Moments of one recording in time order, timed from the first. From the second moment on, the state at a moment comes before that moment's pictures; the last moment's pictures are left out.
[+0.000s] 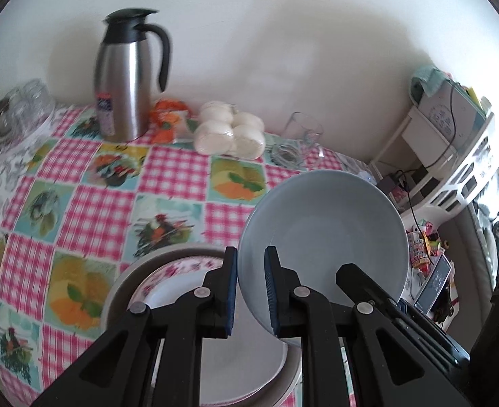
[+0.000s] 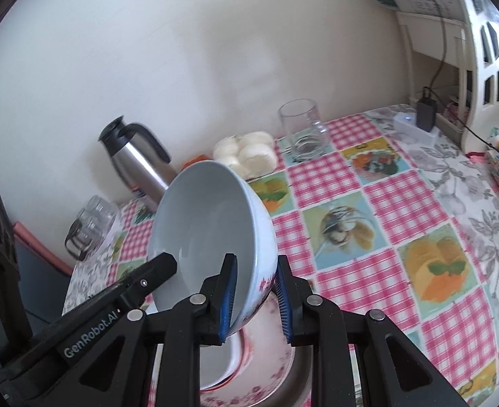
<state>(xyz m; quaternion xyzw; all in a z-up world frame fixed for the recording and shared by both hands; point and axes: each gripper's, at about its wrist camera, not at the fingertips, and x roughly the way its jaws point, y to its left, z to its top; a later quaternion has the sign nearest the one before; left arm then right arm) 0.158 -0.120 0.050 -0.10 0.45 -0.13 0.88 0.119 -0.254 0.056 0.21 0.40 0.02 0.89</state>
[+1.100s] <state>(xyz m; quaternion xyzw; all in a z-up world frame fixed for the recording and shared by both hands) 0.130 -0.067 0.024 -0.13 0.48 -0.10 0.86 0.114 -0.190 0.025 0.11 0.49 0.02 0.87</state>
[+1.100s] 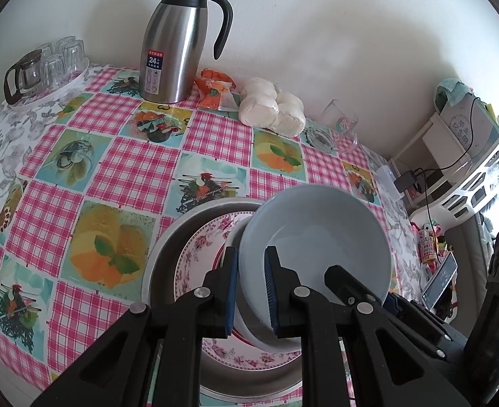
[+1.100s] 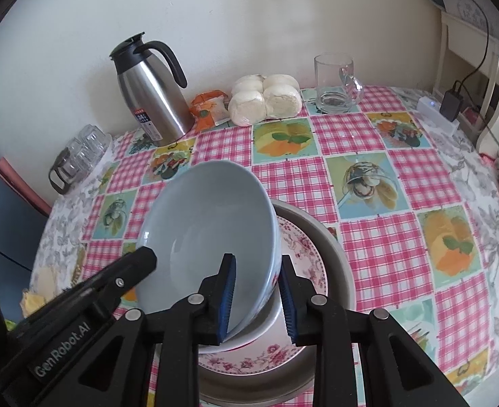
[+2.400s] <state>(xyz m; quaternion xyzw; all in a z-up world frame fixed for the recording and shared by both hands) 0.109 -0.046 0.031 -0.13 0.46 -0.05 0.88 0.093 -0.224 0.036 0.14 0.45 0.02 0.88</state>
